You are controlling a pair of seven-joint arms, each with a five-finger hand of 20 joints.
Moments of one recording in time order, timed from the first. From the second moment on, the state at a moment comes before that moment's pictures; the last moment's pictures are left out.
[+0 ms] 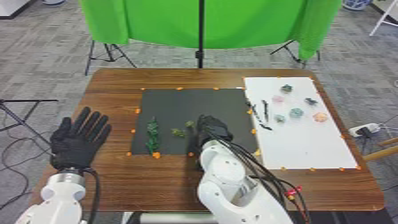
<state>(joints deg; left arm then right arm) 122.4 -59.9 -93.5 -119.8 1.9 14.9 18.9 -84.9 -82.1 48.6 -103.6 -144.2 -13.7 49.0</state>
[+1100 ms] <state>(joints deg) 126.6 -63.0 -96.0 -120.8 1.8 14.7 21.3 -87.4 -77.7 52.2 -109.7 -139.7 -18.6 46.4</state>
